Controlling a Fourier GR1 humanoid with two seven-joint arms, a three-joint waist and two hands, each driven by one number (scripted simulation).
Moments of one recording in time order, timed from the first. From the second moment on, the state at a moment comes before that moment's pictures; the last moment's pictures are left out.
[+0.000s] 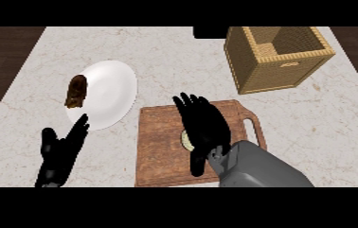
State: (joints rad) left arm 0.10 0.27 -0.08 -1.45 0.13 0.08 0.24; right arm -0.62 -0.22 0.80 -1.56 0.45 0.25 0.93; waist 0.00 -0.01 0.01
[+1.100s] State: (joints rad) left arm 0.12 0.25 -0.04 -1.46 0.11 0.04 0.24; right arm -0.54 -0.11 0.74 -1.31 0.64 0.28 0.78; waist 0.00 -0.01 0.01
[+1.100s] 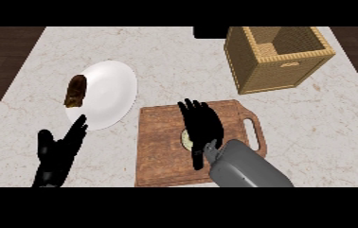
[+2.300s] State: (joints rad) left arm 0.15 0.22 -0.02 -1.47 0.08 0.01 0.26; right arm -0.47 -0.03 0.79 -1.28 0.95 0.21 0.70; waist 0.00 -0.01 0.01
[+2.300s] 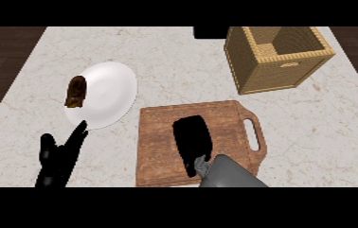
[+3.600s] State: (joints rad) left arm 0.15 0.21 0.00 -1.47 0.06 0.00 0.27; right arm -0.77 -0.05 0.26 -1.93 0.78 -0.01 1.01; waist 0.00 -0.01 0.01
